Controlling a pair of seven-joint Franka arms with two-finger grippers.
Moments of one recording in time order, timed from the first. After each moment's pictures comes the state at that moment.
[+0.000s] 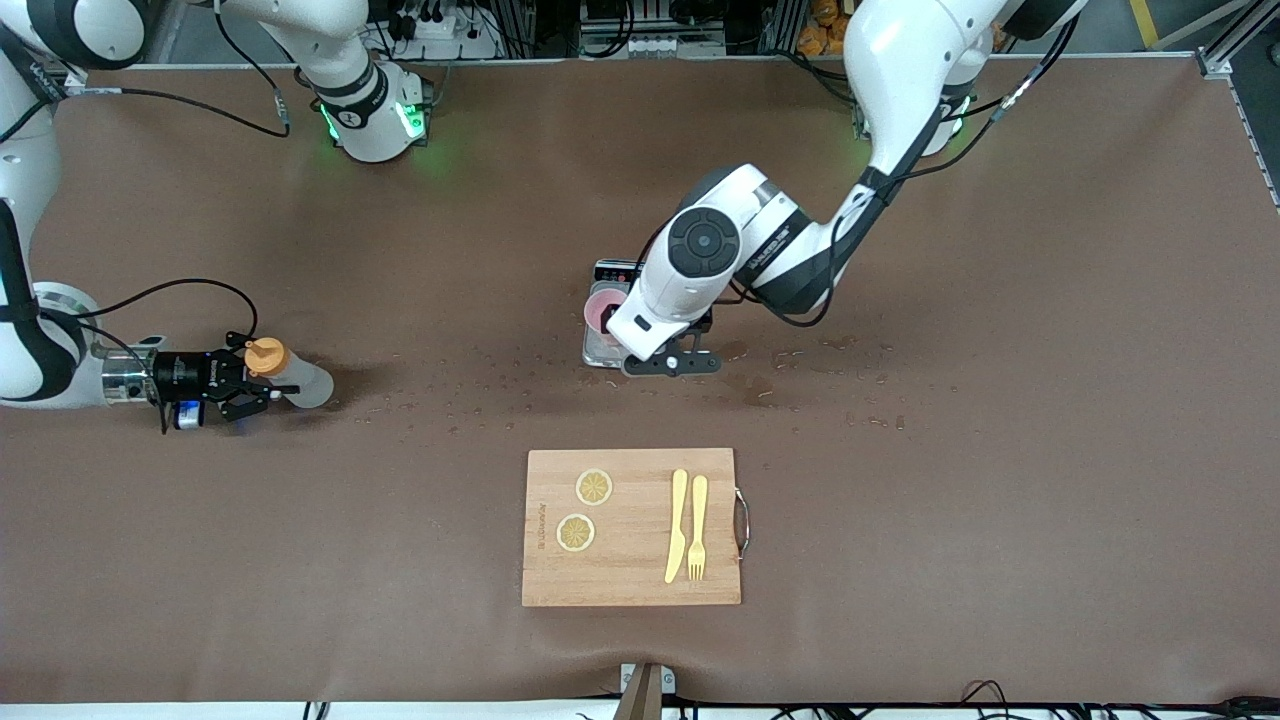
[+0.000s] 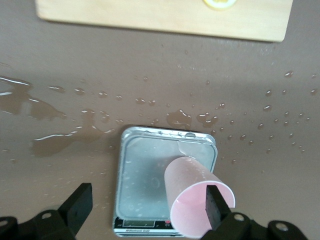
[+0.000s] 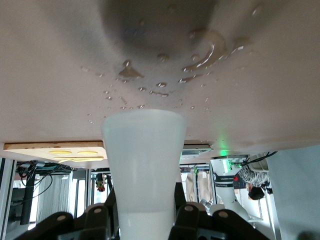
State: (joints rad) left arm -0.47 0.61 -0.35 -1.48 -0.01 2.09 -0.81; right arm -0.49 0.71 0.07 -1.70 0.85 1.56 0.65
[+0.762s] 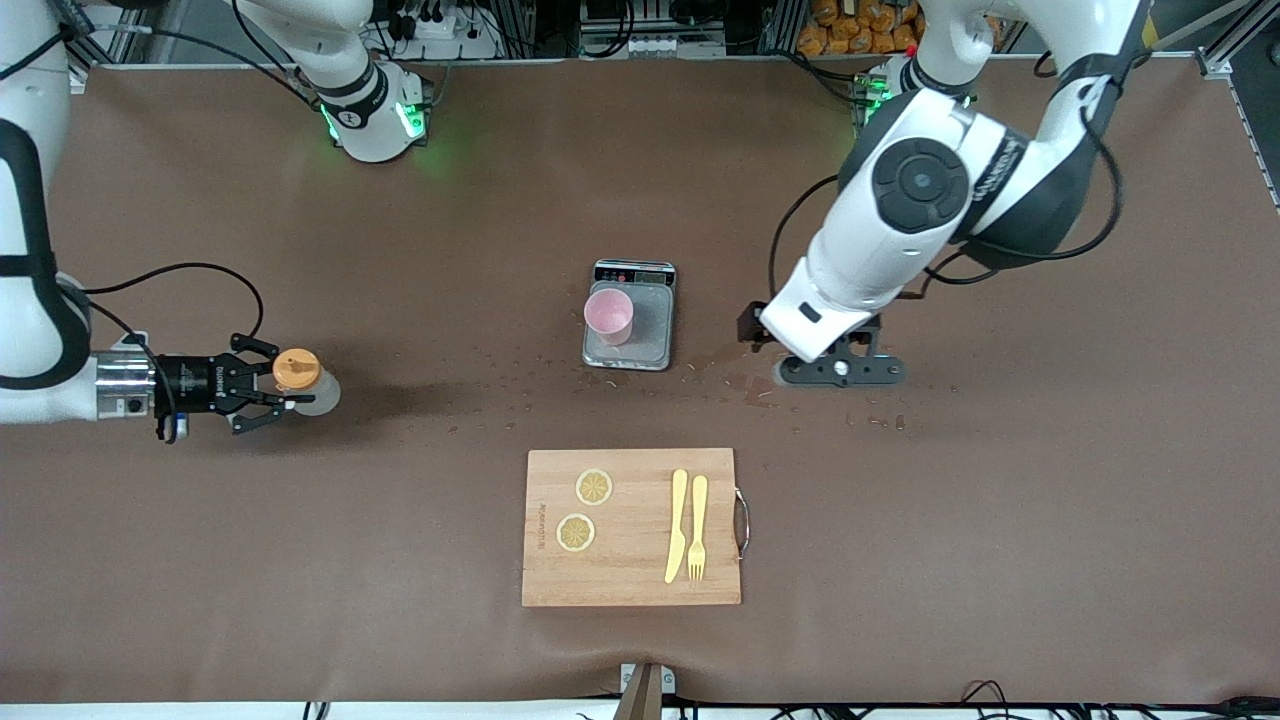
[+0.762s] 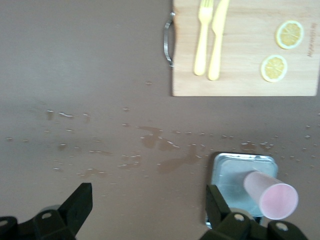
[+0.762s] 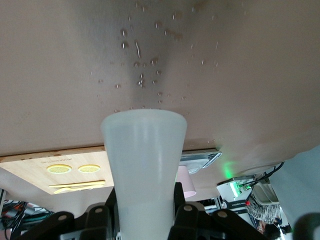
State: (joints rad) left arm -0.23 0.36 -0.34 -1.48 0.06 1.82 -0.56; right arm -0.28 0.50 0.07 -1.71 0.76 1.66 1.02
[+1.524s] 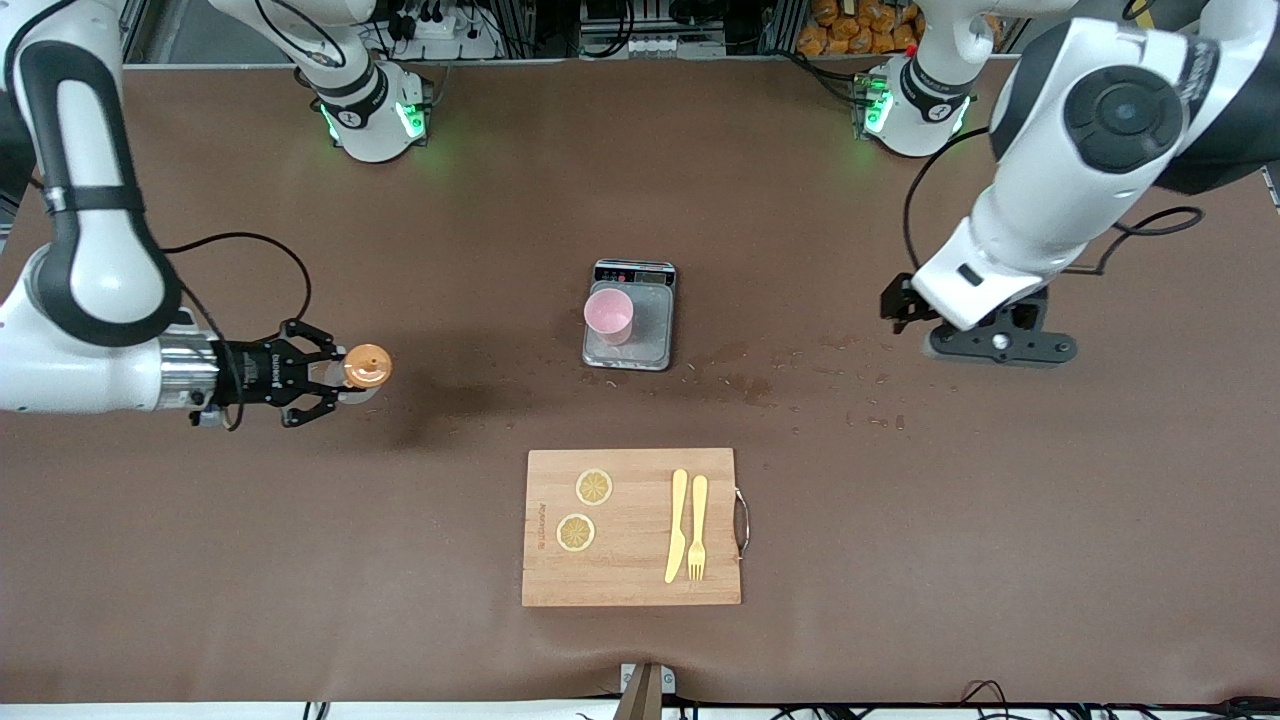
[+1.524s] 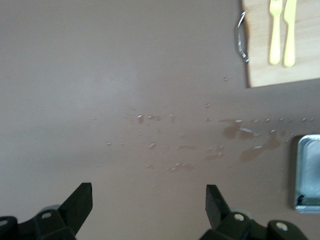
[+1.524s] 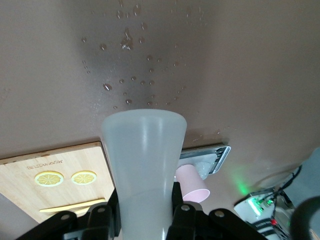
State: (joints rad) left arm -0.15 0.13 -0.21 -1.62 0.11 1.73 -0.21; right arm -0.06 0.36 0.07 -1.76 0.65 1.80 1.38
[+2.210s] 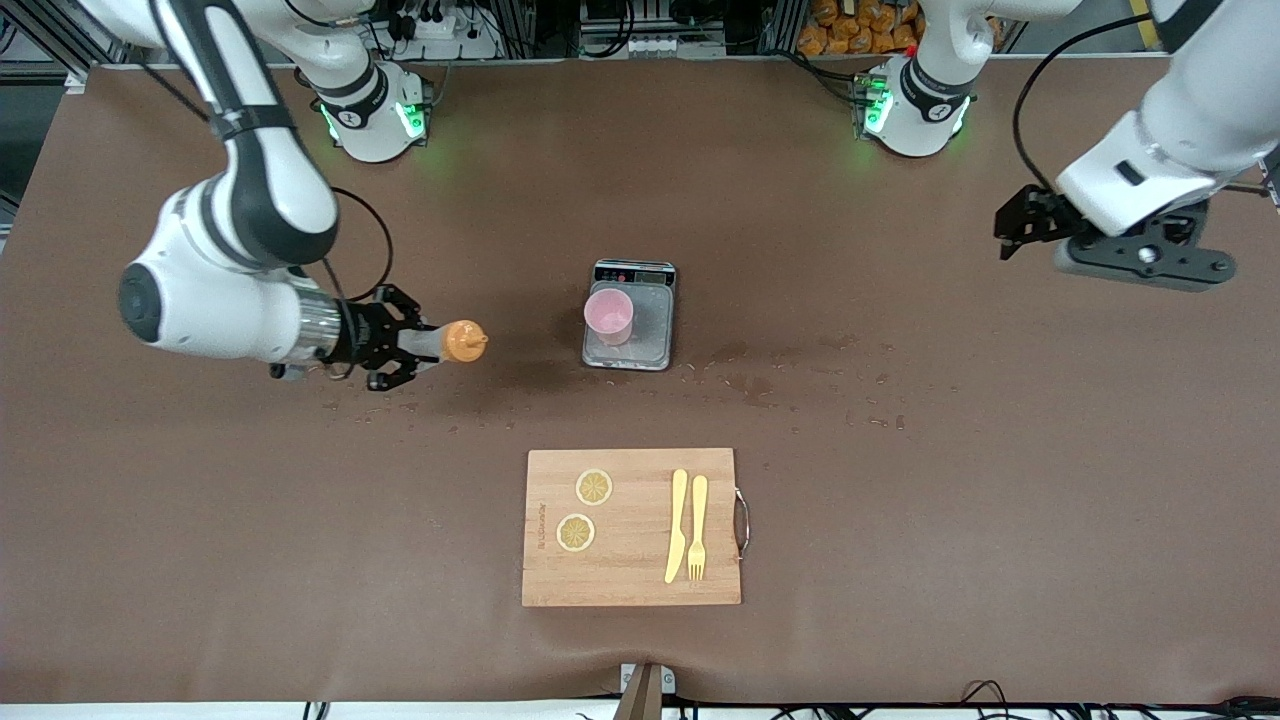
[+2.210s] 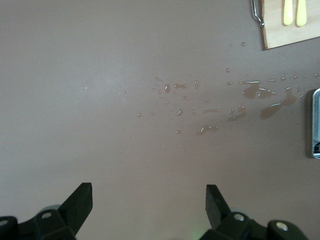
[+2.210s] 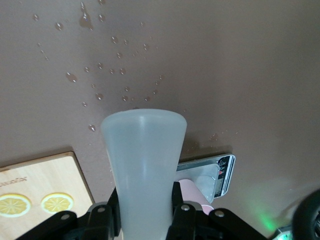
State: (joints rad) left arm -0.25 -0.05 0.06 -1.66 0.04 1.58 0.02; right arm 0.19 0.25 0.07 -1.89 0.48 1.98 1.74
